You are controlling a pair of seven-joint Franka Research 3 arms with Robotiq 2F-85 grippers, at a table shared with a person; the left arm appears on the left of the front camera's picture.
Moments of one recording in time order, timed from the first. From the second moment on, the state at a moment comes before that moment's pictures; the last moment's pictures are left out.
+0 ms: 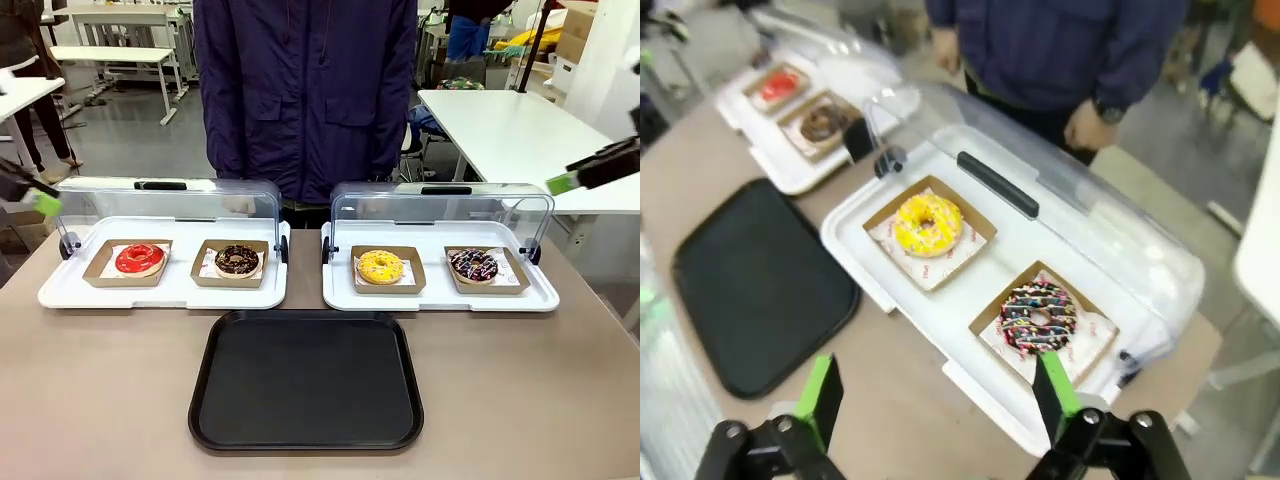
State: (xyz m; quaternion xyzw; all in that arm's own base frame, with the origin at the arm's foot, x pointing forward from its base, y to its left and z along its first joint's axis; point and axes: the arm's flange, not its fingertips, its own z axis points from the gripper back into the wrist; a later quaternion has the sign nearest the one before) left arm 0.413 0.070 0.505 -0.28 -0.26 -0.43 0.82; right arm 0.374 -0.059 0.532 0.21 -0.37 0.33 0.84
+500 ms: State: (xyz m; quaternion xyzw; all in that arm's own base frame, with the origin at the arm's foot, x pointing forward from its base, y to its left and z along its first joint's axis) left arm 0.384 0.169 0.474 -0.32 -0.36 -0.47 0.74; right arm 0.334 -0.170 0.509 0.30 -0.46 0.33 0.77
